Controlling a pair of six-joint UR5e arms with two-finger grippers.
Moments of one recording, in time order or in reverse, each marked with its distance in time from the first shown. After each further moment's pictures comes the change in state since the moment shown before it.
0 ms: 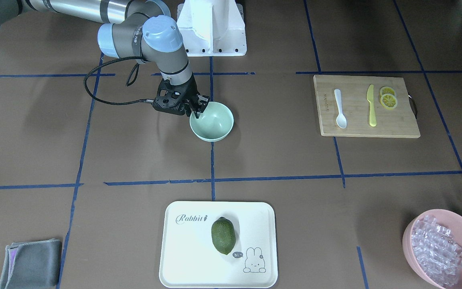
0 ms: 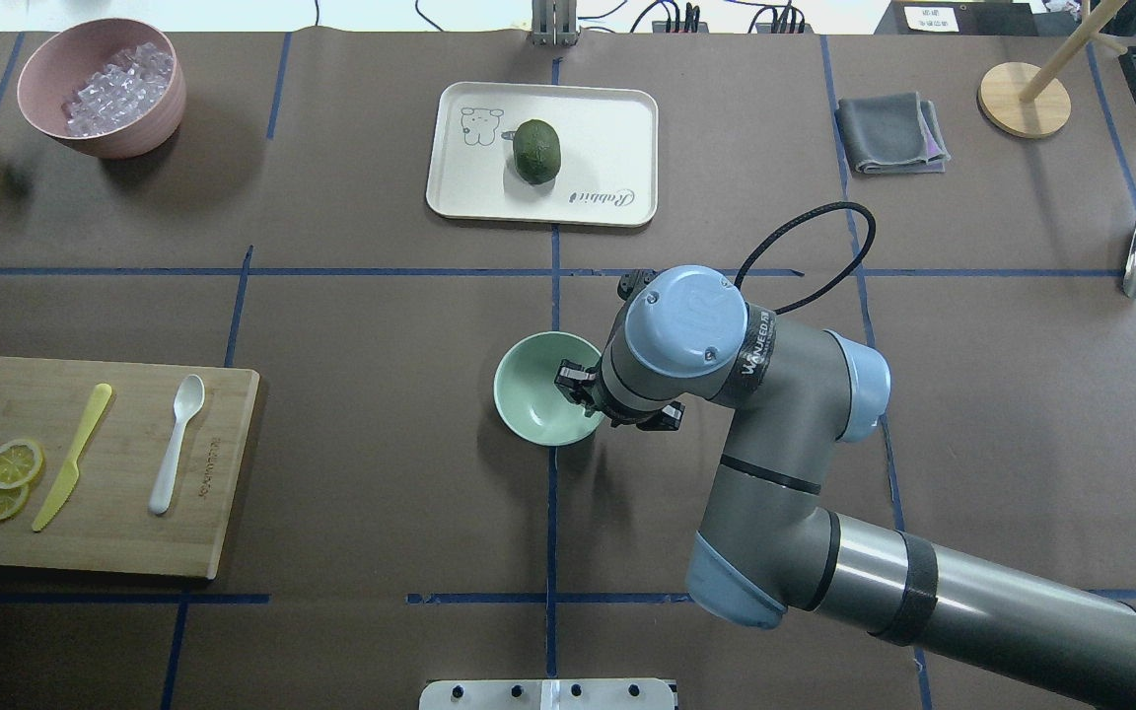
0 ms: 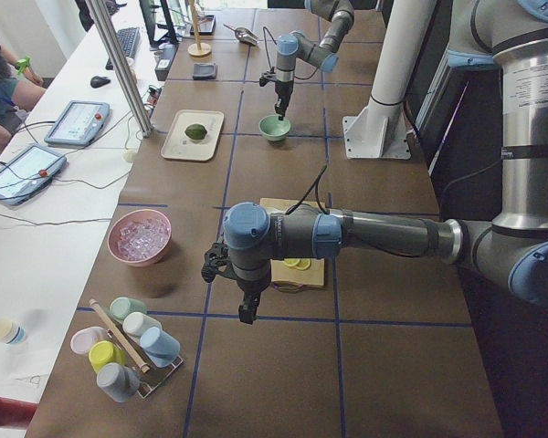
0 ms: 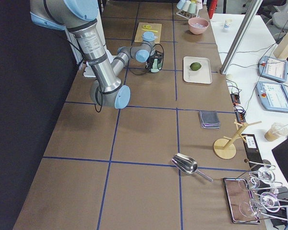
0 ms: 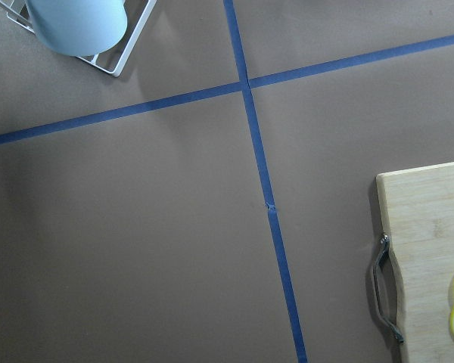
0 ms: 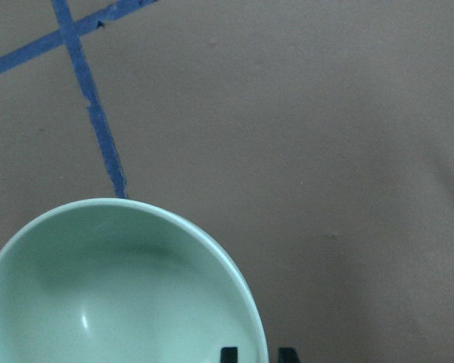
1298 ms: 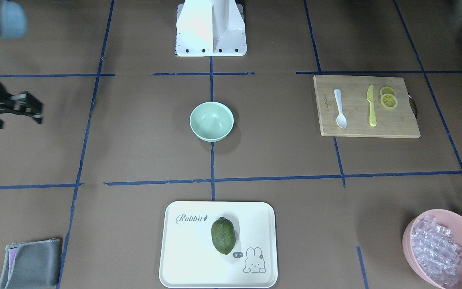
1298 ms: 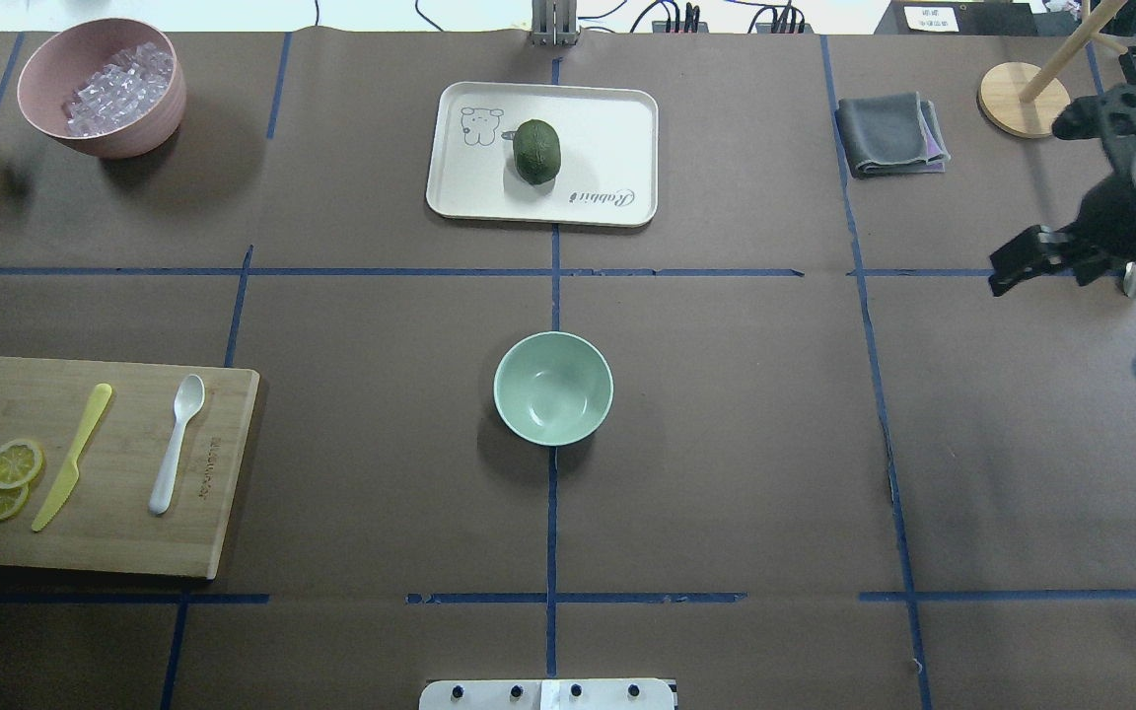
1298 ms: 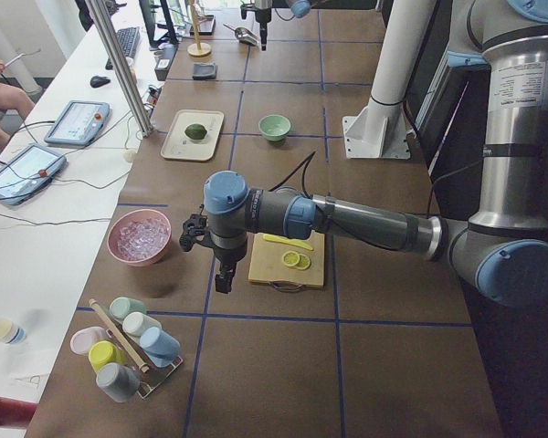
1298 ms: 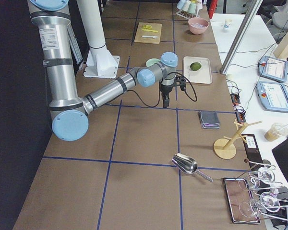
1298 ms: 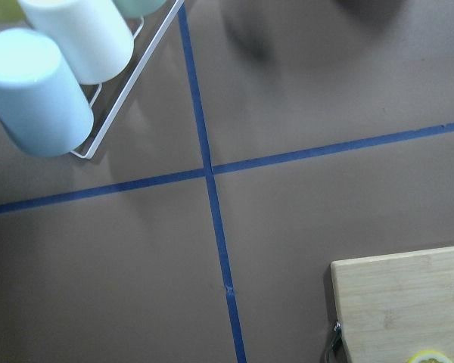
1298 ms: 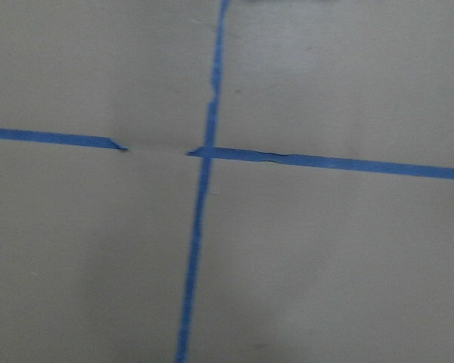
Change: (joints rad) left arm 0.068 -0.098 0.008 -0.112 -0.002 -0.210; right arm 0.710 -0.585 0.283 -0.202 0.407 -1.251
